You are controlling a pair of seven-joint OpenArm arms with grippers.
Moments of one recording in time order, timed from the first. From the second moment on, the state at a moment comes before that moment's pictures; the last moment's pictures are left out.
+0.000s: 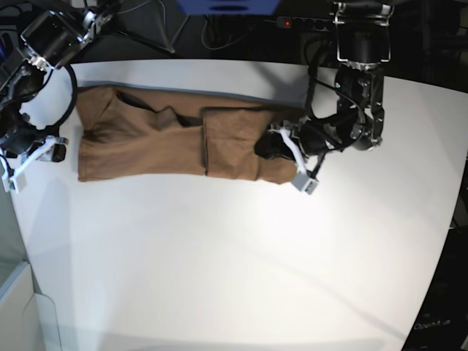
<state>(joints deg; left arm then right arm) -2.7 -4.9 -4.9 70.0 -38.1 -39.7 55.4 3.8 9.0 48.0 93.8 24.6 40.7 -81.8</state>
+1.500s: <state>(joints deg) -3.5 -5.8 -4.9 70.0 -37.6 -39.6 55.4 -1.2 5.5 38.7 88.7 28.9 40.6 -82.1</state>
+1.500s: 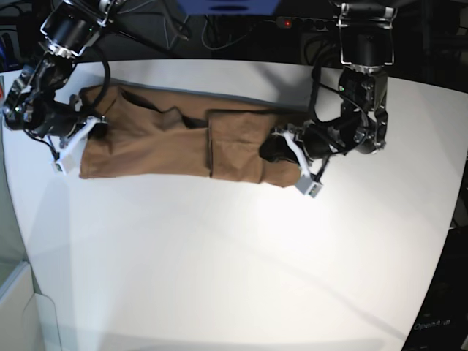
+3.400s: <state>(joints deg) -8.5 0.2 -3.5 66.1 -28.3 -40.4 54.7 2.3 -2.5 -10.8 95.2 26.9 40.0 -73.6</state>
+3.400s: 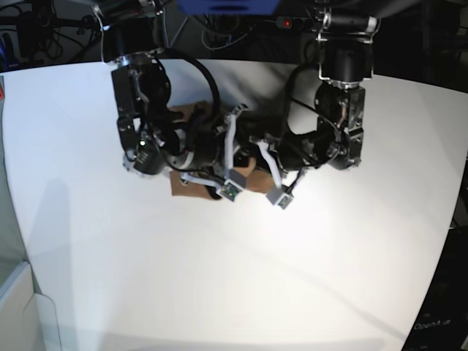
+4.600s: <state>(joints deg) -6.2 -7.9 -1.4 65.2 -35.5 -39.8 47.9 5.2 -3.2 -11.4 95.1 28.5 40.4 -74.5</state>
